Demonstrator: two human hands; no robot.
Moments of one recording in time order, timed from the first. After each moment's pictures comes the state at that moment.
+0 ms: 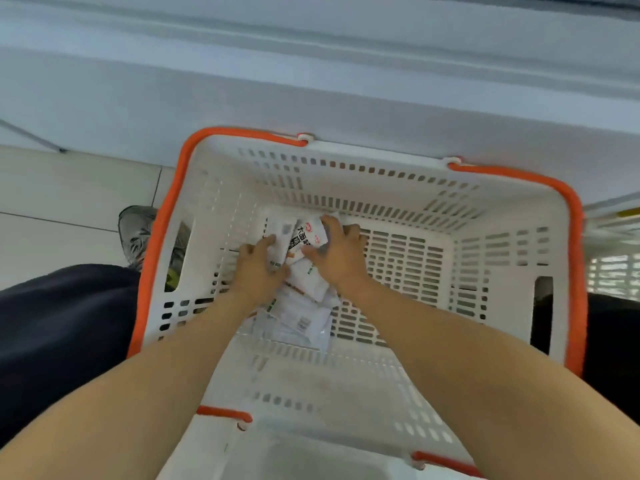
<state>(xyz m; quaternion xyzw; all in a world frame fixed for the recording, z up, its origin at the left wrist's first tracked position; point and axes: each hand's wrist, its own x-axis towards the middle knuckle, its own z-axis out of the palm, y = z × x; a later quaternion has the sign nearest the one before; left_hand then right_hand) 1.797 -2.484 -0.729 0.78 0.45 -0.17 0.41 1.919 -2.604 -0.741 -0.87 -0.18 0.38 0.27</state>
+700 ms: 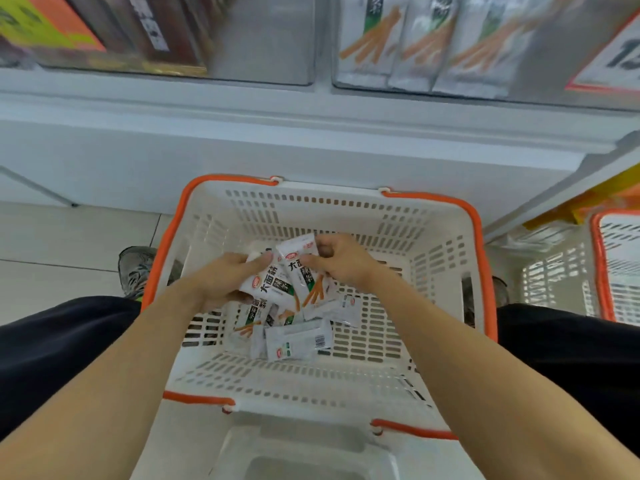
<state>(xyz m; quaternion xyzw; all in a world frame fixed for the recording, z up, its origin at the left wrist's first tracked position) 1.815 -2.478 -0.596 0.64 0.39 -0.24 0.62 1.960 -2.662 -0.622 -0.71 -0.21 0.49 0.47</state>
